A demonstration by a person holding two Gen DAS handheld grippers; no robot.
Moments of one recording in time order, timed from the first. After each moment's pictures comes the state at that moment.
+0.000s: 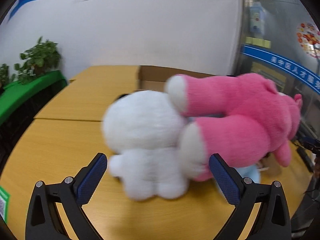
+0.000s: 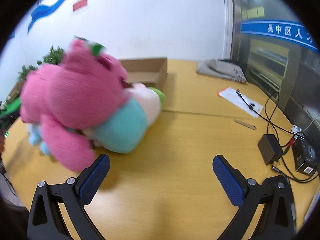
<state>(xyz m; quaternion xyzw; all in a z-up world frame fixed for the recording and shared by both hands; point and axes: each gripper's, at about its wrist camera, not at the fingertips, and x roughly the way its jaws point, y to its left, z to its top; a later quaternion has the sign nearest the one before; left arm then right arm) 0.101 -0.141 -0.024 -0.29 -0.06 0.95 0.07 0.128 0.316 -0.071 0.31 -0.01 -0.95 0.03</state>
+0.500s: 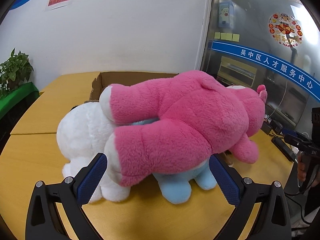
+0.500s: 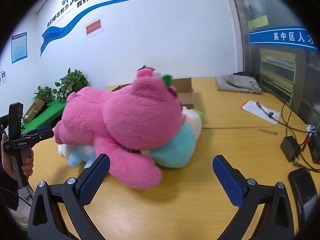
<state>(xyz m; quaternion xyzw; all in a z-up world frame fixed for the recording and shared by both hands) 0.118 -0.092 -0.002 -0.29 -0.04 0.95 0.14 0.153 0.255 -0.046 0.26 -0.05 -0.96 0.07</state>
